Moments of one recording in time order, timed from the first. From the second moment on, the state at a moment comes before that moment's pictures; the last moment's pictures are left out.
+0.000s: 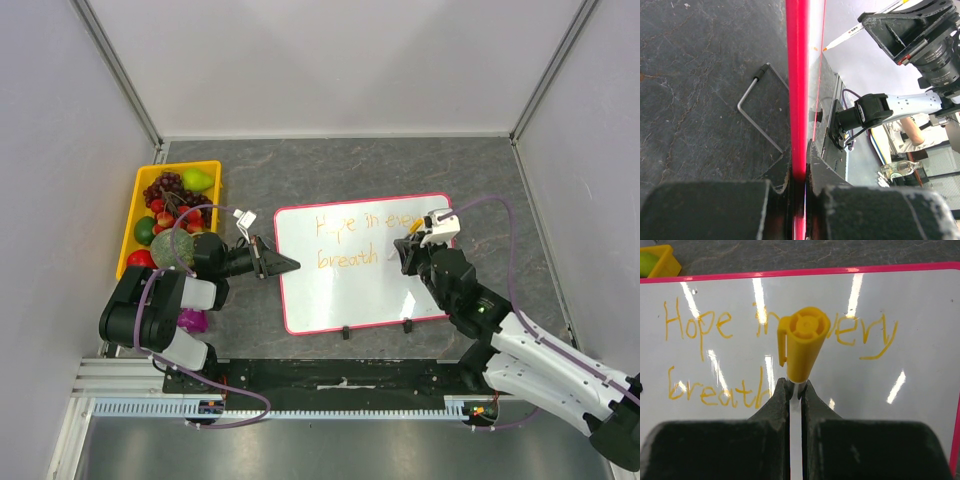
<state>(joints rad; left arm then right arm) -0.15 1.53 0.30 1.11 1.10 -0.82 0.76 0.76 0.51 0.00 0.45 0.33</state>
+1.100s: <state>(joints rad) -0.15 1.53 0.30 1.11 1.10 -0.82 0.76 0.69 0.48 0.03 0.45 0.35</state>
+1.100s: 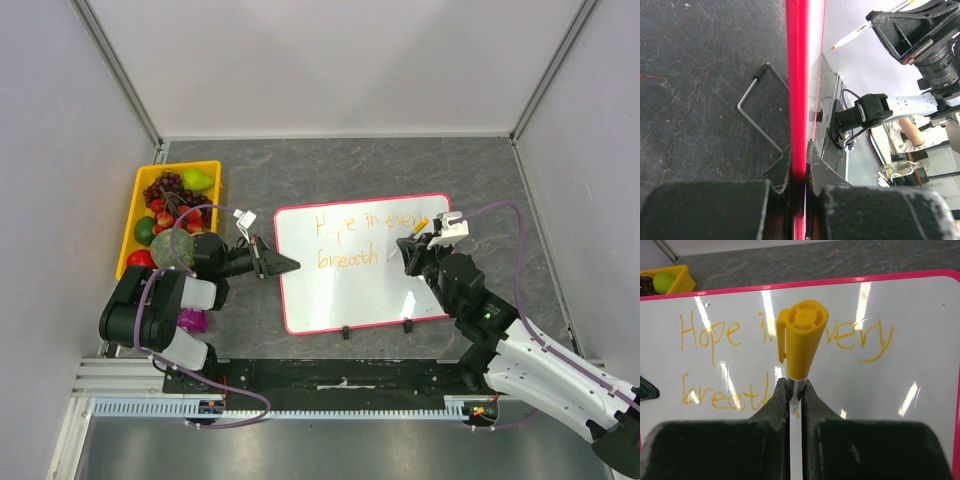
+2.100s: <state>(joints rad) -0.16 1.35 0.23 0.91 0.87 -0.64 0.76 0.69 0.52 -0.03 0.41 0.37</state>
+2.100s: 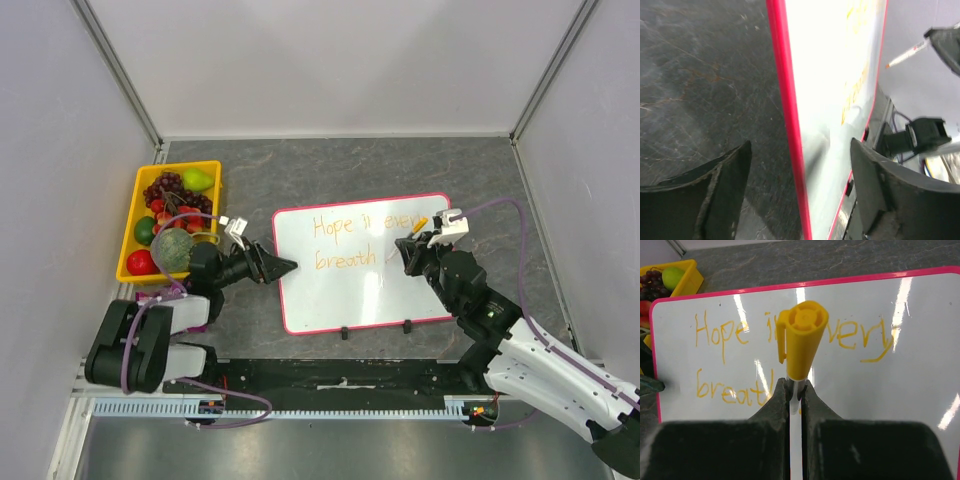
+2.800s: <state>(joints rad) -0.16 0.70 0.32 0.28 0.40 -0.58 0.76 0.58 0.44 -0.23 0.16 0.63</state>
